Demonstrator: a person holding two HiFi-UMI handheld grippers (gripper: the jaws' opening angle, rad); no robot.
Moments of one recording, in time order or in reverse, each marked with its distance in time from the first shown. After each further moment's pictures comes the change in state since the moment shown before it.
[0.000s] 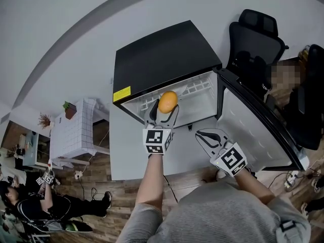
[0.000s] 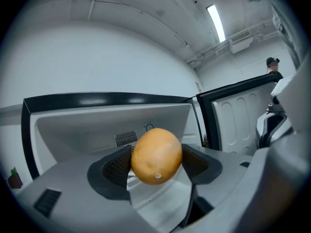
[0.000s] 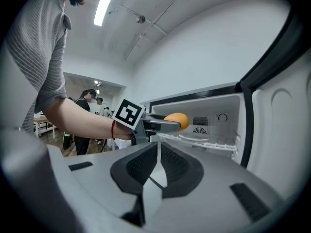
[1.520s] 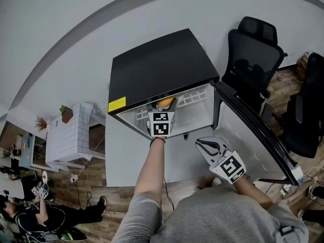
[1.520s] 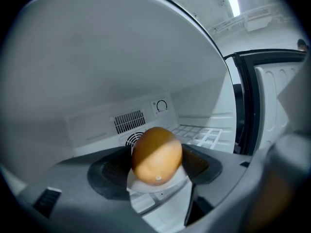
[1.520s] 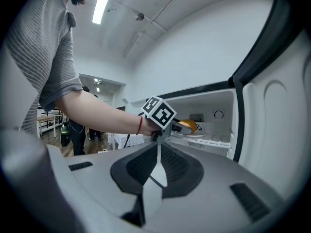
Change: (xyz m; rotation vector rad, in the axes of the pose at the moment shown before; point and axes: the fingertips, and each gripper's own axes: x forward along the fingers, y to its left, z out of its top) left arm 0.096 0.035 -0.040 0.017 0.261 0.110; right arm -0.007 -0.022 -0.011 -0.014 0.049 0.011
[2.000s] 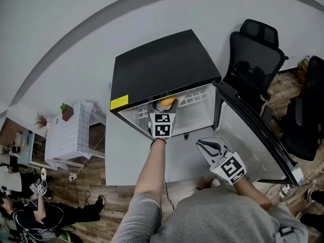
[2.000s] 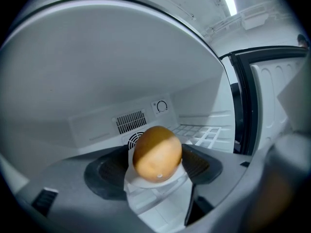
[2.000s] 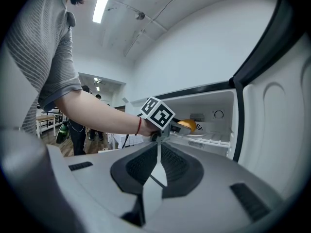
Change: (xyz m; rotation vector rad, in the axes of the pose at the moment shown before) left arm -0.006 0.002 -0.004 0.020 -0.018 0.022; right arm -0.003 0.003 -0.002 -0.002 0.002 -0.005
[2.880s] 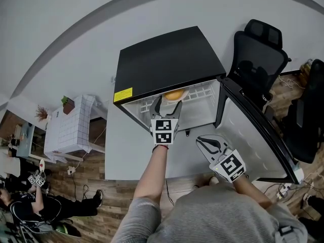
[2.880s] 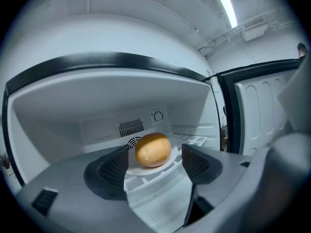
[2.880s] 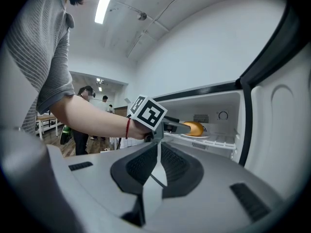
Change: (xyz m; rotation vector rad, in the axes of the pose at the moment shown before) left arm -0.047 -0.015 0.013 -0.059 -0.113 -0.017; right arm 0.006 0.012 0.006 -0.012 -0.004 0.025
